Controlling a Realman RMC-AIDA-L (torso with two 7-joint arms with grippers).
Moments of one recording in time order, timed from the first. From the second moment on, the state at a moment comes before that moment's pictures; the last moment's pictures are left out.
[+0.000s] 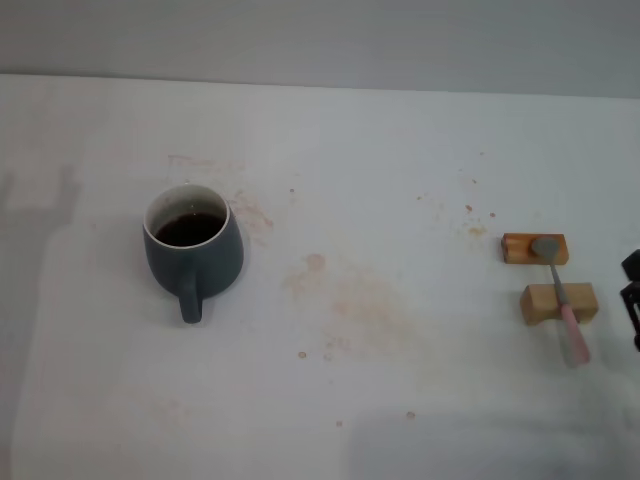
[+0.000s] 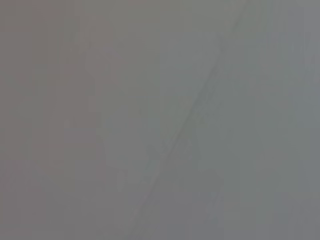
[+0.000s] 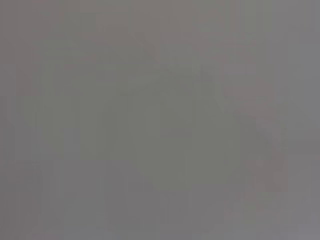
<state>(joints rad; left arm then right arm) -0.35 -2.07 -1.32 -0.21 2.54 1.37 -0.57 0.20 2.08 -0.37 0.28 -1.26 -1.60 0.20</state>
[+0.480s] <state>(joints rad) -0.35 -2.07 -1.30 -0.21 2.54 1.35 -0.58 0.19 2.08 -0.45 0.29 -1.26 -1.57 0.19</state>
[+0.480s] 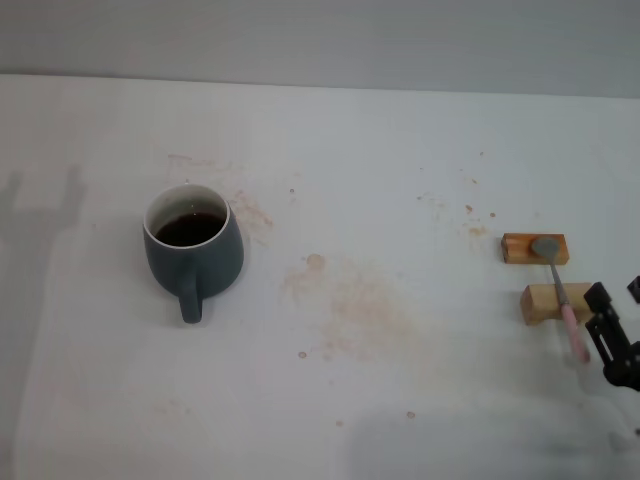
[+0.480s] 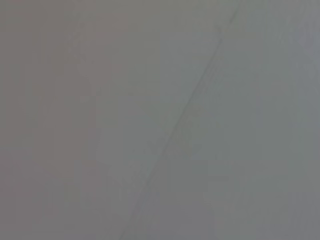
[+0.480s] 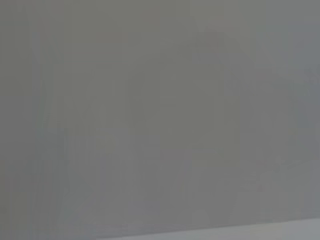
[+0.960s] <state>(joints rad) -0.36 -2.07 -1.29 -0.21 2.54 1.35 -0.58 0.17 2.08 -0.49 0.31 -1.26 -1.54 0.19</state>
